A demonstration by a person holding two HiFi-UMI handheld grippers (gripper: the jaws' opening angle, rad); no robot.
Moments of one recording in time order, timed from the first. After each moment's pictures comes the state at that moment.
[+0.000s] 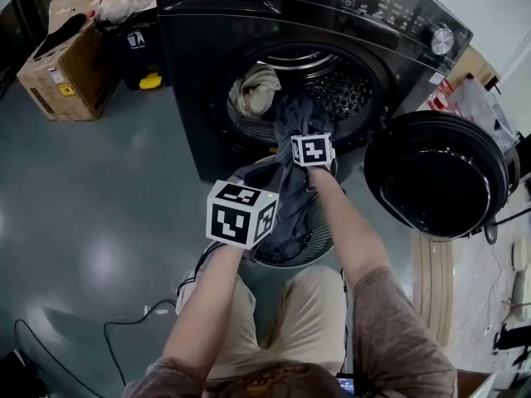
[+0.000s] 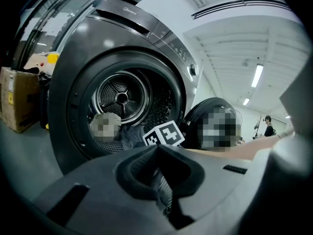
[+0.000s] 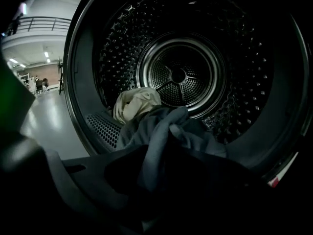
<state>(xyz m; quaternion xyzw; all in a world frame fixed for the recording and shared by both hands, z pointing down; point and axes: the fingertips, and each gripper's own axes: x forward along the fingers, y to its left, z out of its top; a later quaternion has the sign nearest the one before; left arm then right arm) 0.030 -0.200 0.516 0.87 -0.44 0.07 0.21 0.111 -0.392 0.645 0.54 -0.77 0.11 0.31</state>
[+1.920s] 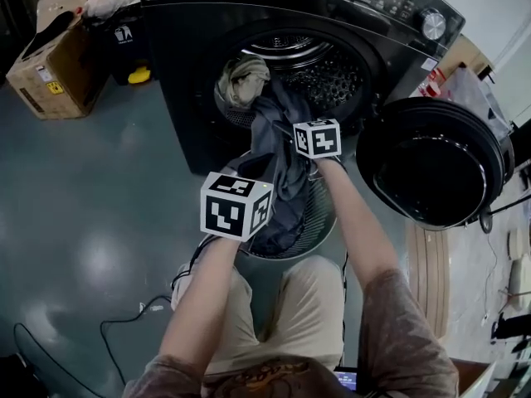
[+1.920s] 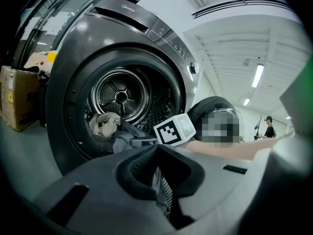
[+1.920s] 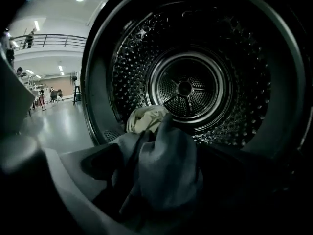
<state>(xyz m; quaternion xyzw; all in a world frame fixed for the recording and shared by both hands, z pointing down) 0.039 -0.201 0.520 0.87 -0.44 0.07 0.22 0.106 -0.380 0.606 0.49 -0.83 0.10 0.25</state>
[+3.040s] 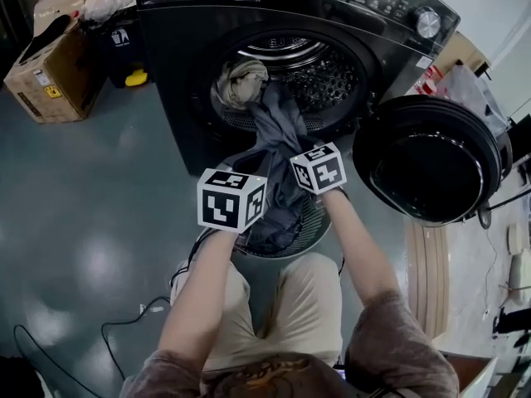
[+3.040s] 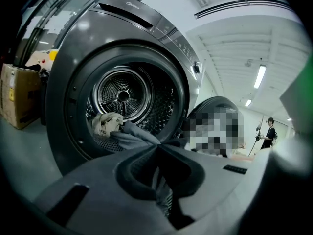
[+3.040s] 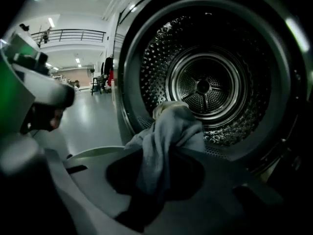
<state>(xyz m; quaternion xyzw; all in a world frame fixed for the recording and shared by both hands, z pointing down) 0.034 -0.211 0.527 0.86 -0.44 0.07 0.23 0.088 -0.292 0.608 0.40 -0.86 0.08 0.30</state>
